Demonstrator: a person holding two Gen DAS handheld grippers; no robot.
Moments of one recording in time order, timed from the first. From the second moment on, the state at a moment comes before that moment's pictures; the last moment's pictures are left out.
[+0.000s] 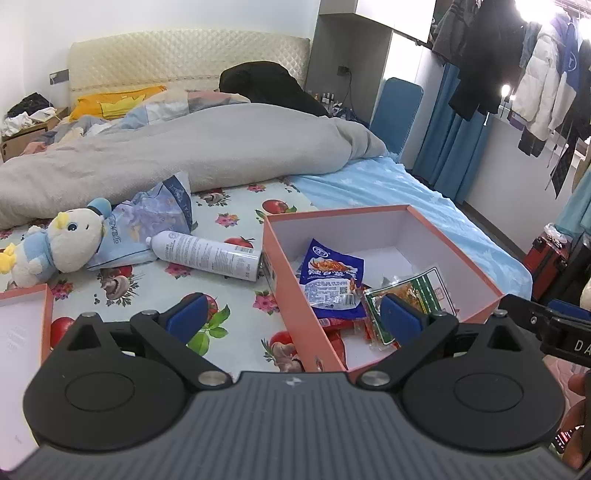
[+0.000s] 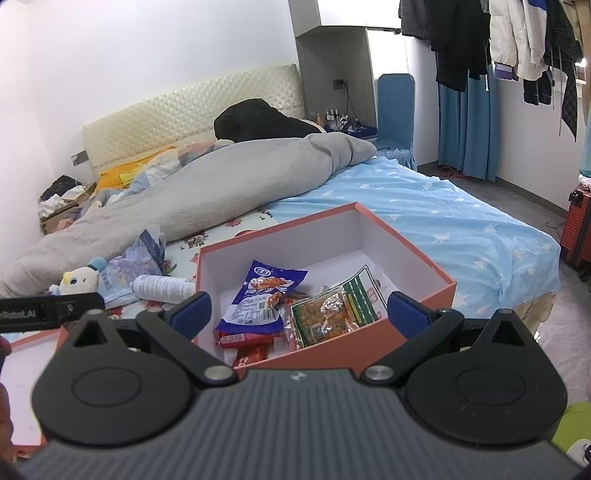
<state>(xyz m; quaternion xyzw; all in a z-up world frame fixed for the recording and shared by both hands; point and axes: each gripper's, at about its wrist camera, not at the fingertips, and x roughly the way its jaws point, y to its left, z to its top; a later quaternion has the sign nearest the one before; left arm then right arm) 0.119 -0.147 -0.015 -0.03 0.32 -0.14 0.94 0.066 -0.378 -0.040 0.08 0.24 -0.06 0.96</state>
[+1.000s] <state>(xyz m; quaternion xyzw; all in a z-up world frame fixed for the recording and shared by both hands) 0.119 -0.145 -0.014 -0.04 0.32 -0.15 0.93 0.063 -0.374 -0.037 0.07 0.23 -0.06 0.97</state>
